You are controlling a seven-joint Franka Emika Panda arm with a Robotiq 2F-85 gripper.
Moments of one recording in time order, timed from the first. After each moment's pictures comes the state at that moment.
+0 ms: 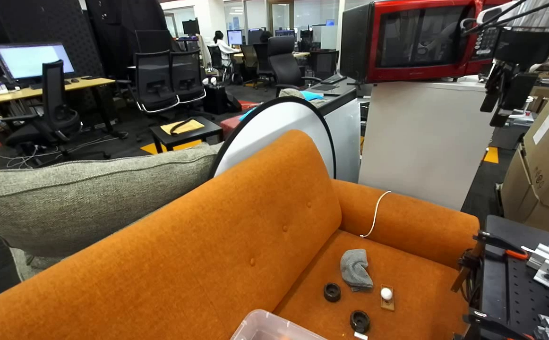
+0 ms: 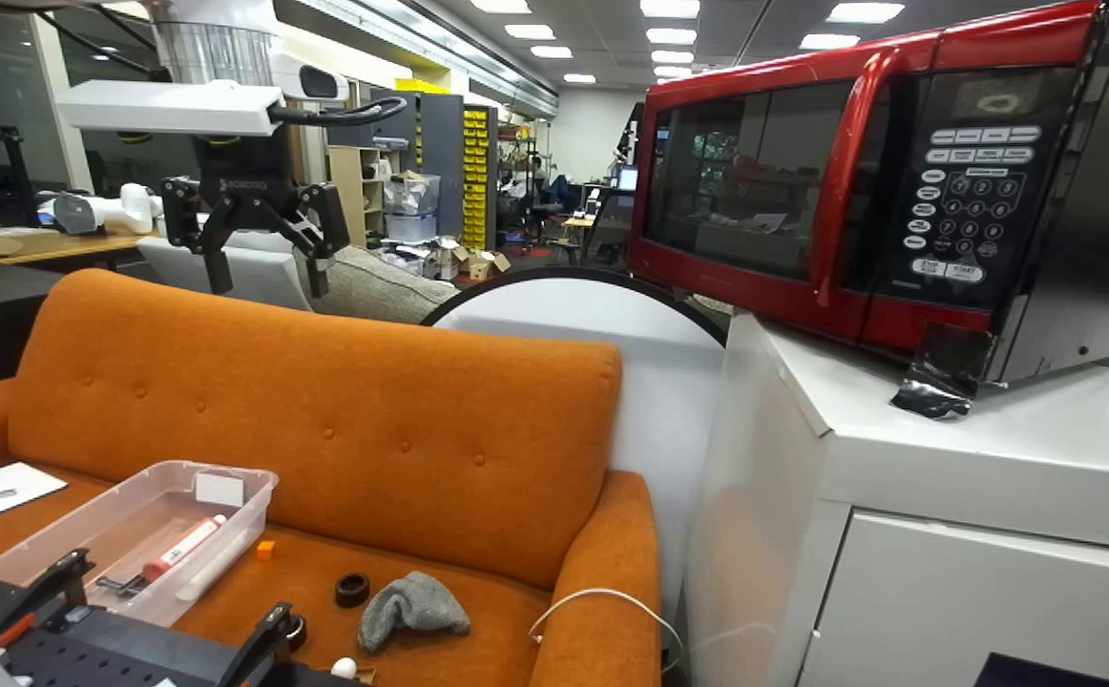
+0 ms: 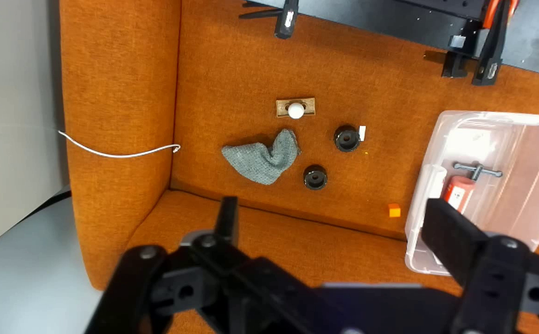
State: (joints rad) arm -0.08 -0.93 -0.20 -2.79 -0.19 1.94 -0.39
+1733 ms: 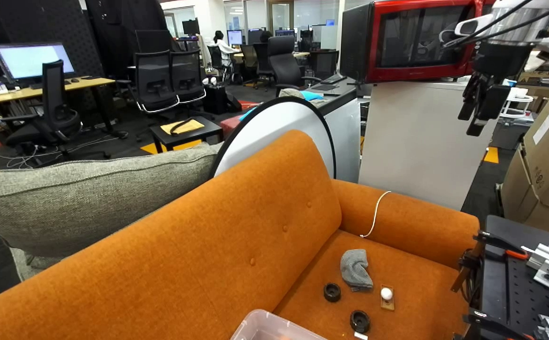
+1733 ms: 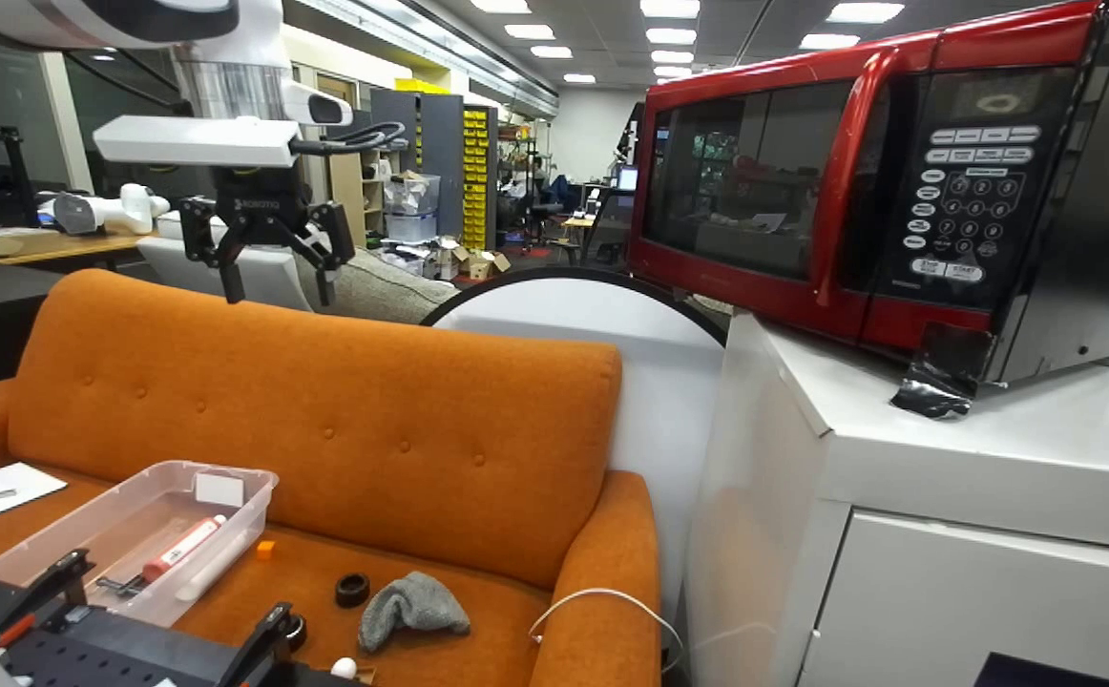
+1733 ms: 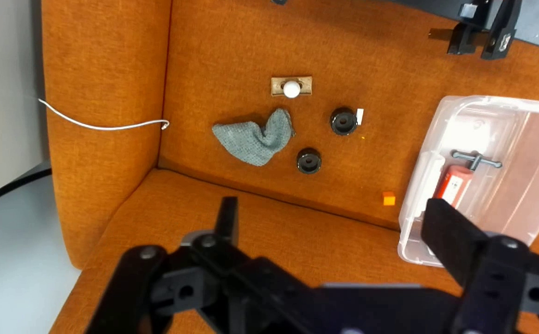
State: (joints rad) arm -0.01 -0.82 -0.20 -2.79 -0.17 2.08 -0.37
